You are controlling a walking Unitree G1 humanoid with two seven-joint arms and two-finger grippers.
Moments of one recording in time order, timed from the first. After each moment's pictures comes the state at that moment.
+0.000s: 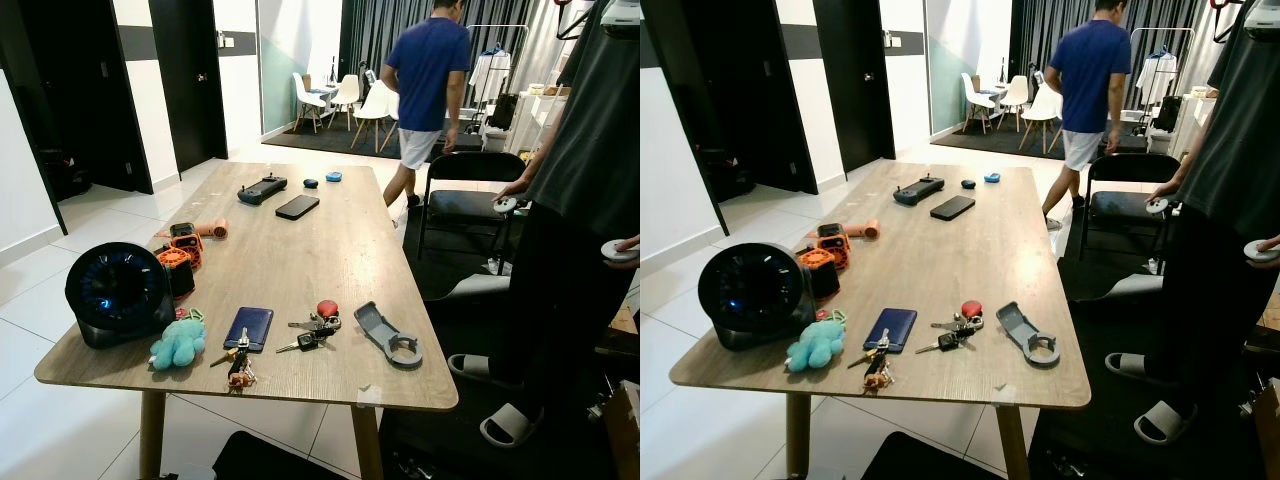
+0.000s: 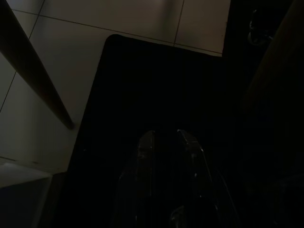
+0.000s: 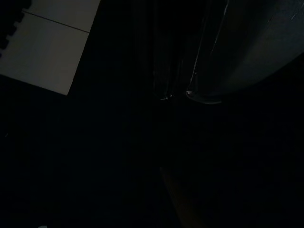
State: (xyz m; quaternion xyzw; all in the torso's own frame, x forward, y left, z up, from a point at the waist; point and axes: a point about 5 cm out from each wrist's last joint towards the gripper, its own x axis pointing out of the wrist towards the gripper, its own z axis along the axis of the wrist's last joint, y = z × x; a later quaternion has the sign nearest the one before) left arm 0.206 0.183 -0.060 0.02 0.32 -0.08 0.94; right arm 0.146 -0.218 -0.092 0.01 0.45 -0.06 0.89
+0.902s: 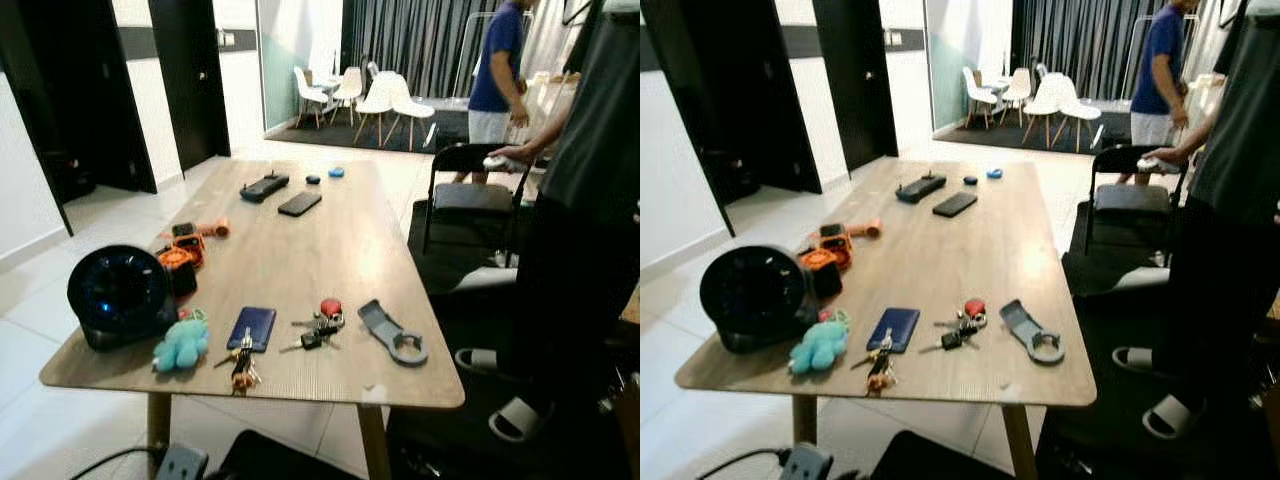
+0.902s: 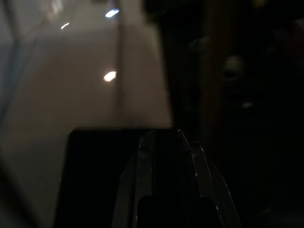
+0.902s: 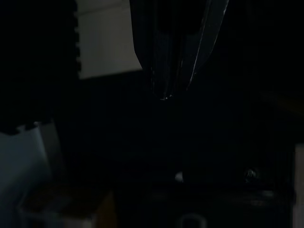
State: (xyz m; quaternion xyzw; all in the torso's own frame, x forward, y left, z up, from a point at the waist) left arm 0.220 0.182 -0.005 0.00 0.11 -0.28 0.95; right arm 0.130 -0.335 -0.044 -0.01 0.30 -0.33 0.90
